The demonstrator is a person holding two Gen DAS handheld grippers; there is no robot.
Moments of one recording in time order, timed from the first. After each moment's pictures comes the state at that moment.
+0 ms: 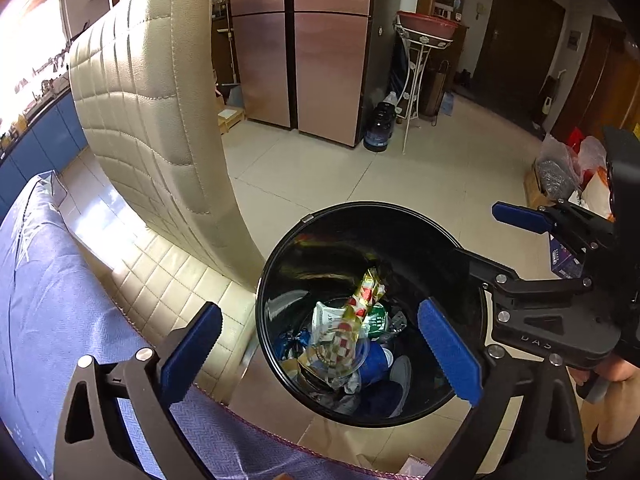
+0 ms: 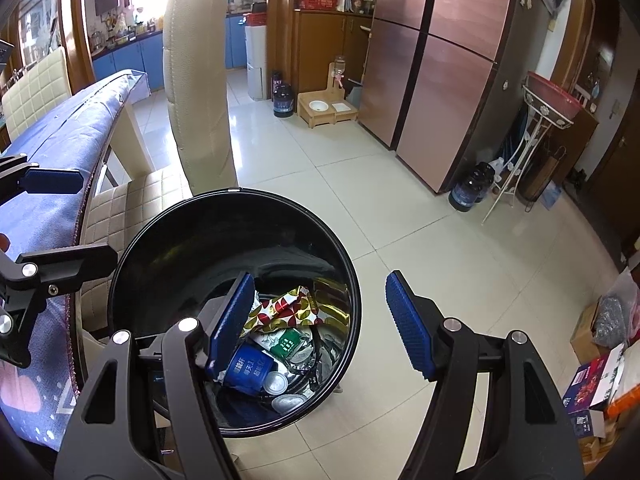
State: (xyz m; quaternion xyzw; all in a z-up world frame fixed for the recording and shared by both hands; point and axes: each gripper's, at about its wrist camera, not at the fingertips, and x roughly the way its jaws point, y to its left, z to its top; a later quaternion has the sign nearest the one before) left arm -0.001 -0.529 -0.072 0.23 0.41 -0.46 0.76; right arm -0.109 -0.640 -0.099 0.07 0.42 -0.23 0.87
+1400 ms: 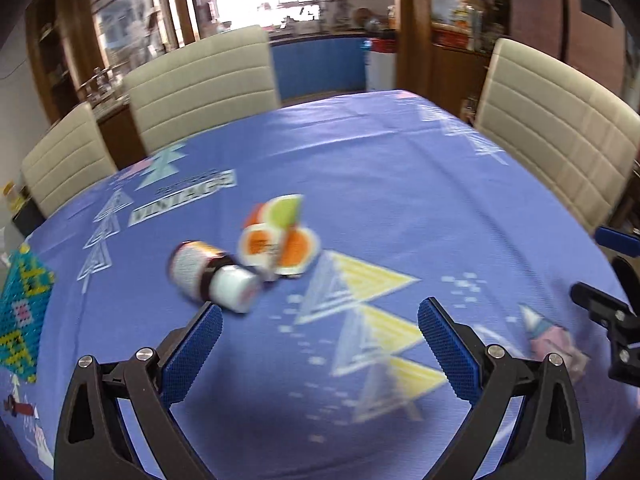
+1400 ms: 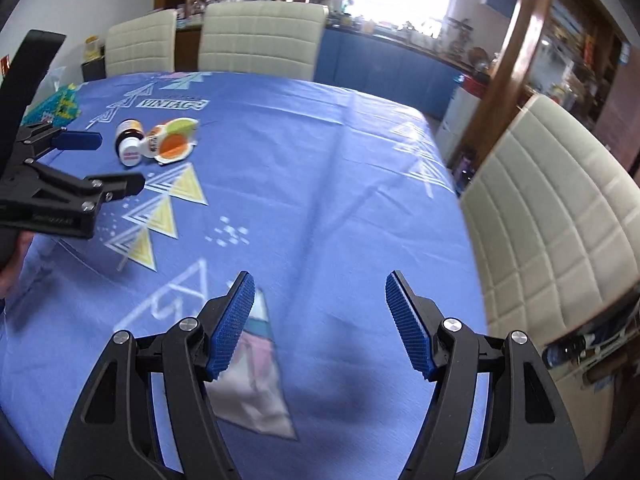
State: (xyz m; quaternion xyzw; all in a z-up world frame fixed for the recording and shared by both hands) left arm 0.157 -0.080 -0.037 0.10 0.41 -0.10 0.90; right arm 0.103 -0.251 -0.035 -0.12 0.40 0.06 0.91
